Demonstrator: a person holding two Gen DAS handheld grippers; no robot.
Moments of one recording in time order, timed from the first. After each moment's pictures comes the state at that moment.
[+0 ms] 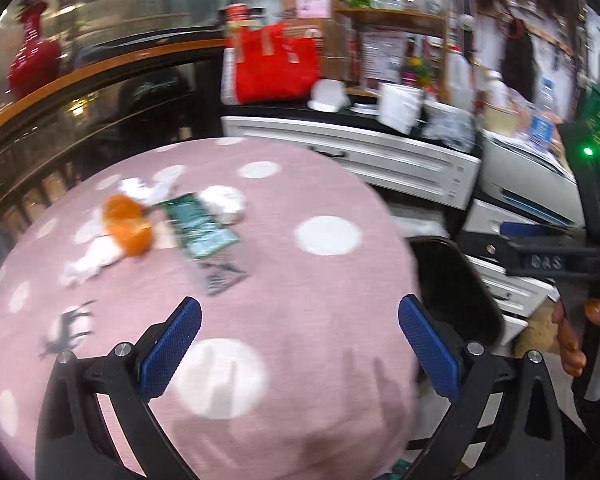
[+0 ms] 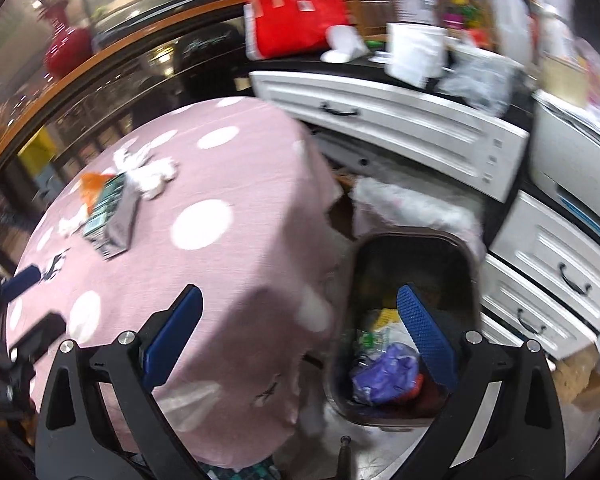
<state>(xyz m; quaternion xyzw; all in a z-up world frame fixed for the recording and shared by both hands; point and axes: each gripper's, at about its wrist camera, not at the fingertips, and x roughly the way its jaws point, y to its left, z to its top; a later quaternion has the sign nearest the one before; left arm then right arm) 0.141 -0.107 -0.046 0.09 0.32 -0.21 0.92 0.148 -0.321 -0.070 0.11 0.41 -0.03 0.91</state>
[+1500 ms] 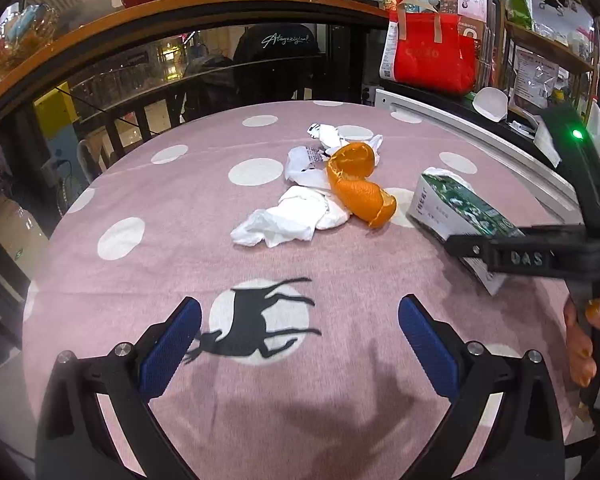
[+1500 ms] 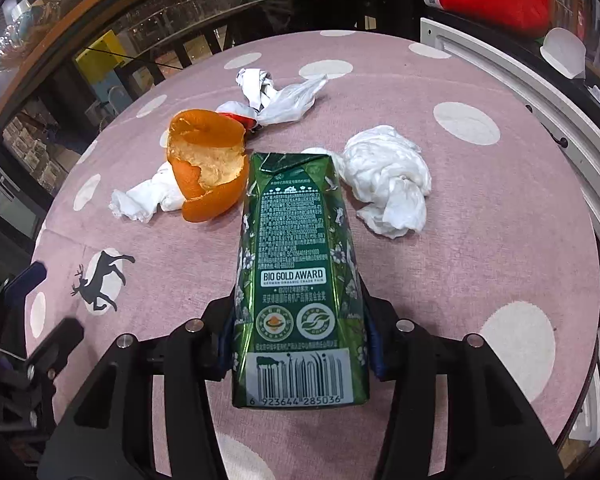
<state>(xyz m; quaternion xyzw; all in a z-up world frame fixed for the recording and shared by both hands) 0.225 0.058 -0.060 0.03 0.37 -0.05 0.93 0.319 -0.119 -0.097 0.04 0.50 0.13 0.86</state>
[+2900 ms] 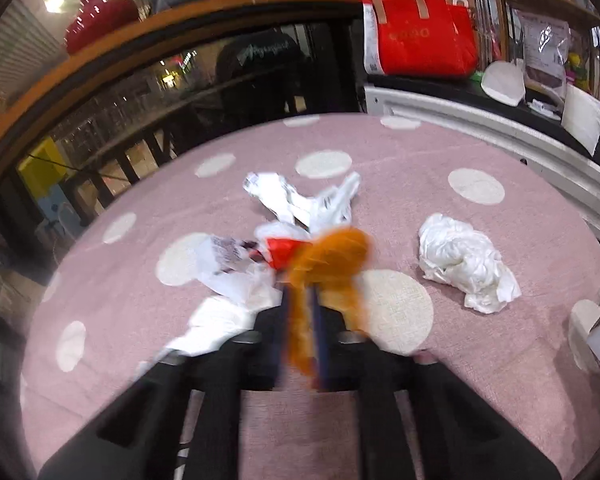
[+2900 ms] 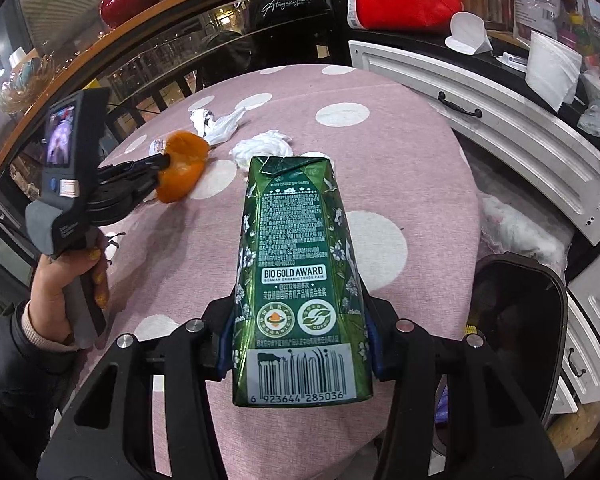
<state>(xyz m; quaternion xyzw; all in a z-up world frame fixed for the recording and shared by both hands) 0.326 -0.034 -0.065 0.11 0.35 -0.02 0.93 0.223 -0.223 -0.072 0.09 0.45 0.09 0.89</state>
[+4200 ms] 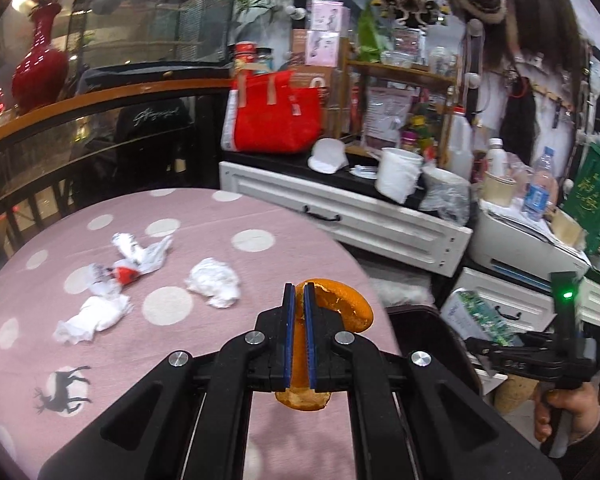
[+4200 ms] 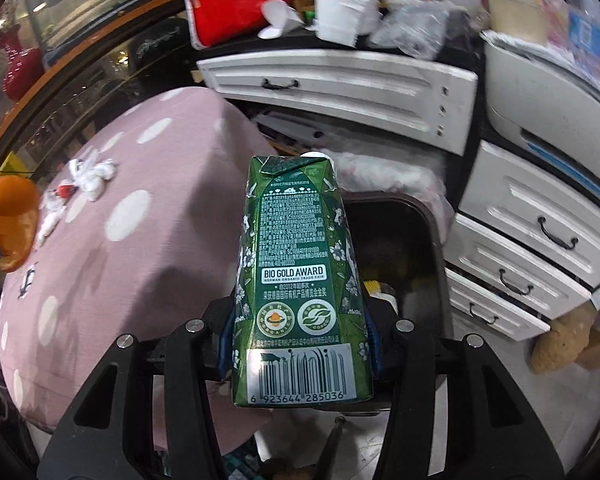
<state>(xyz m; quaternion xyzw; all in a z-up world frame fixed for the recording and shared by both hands) 0.168 -0.126 0.009 0.03 0.26 -0.25 0.93 0.134 -0.395 -0.110 0.16 0.44 -0.10 0.88</state>
